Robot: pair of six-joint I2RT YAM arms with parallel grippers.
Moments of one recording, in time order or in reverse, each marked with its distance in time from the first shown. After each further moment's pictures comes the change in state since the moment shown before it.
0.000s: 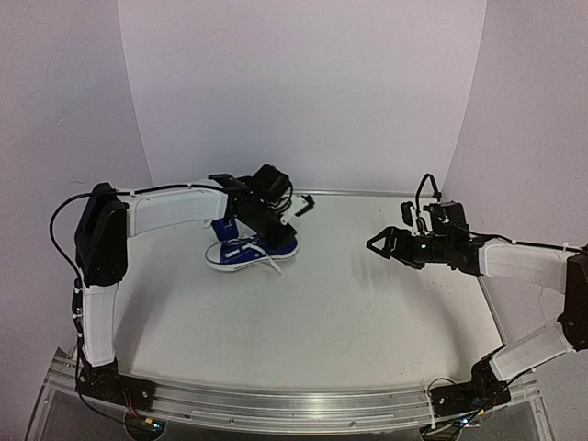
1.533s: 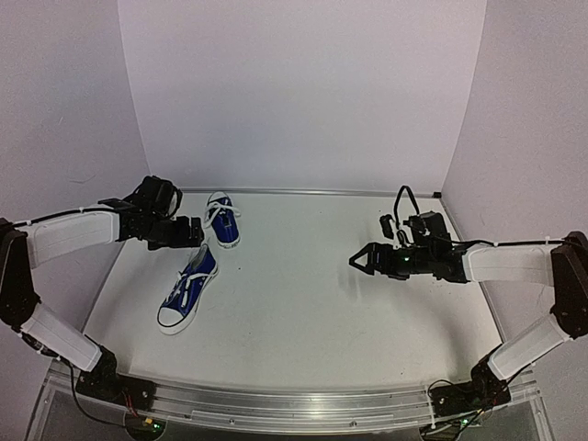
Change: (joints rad) left arm 0.405 -0.625 -0.747 0.209 -0.120 -0.536; right arm 0.113 0.091 -0.021 0.066 0.010 -0.011
